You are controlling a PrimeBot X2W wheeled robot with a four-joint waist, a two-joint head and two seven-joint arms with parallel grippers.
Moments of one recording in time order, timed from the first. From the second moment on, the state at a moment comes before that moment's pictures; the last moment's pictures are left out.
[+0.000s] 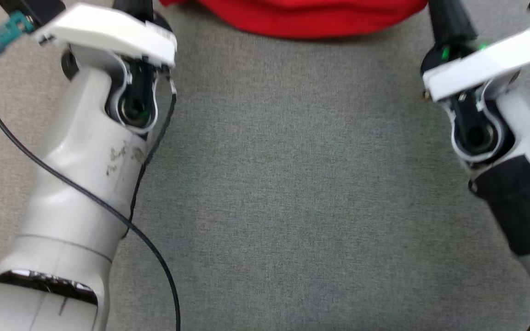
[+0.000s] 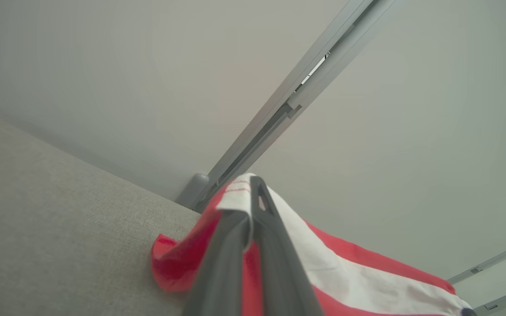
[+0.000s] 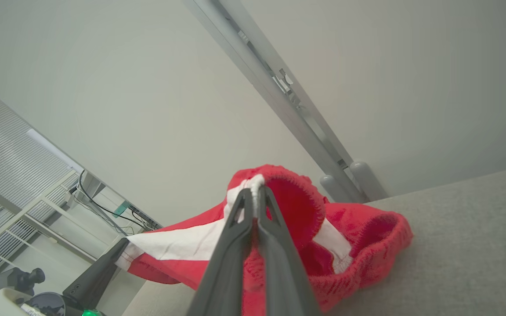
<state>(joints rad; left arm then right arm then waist) -1.11 0.05 -0.36 0.89 -1.03 -0.13 -0.26 -0.99 -0.26 0.56 0.50 1.15 0.13 -0.26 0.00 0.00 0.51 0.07</state>
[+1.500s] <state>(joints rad) -0.49 0.22 -0.72 0.93 -0.96 -0.13 -0.26 -0.53 -0.42 1.08 0.47 1.35 0.13 -0.26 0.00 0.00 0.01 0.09</state>
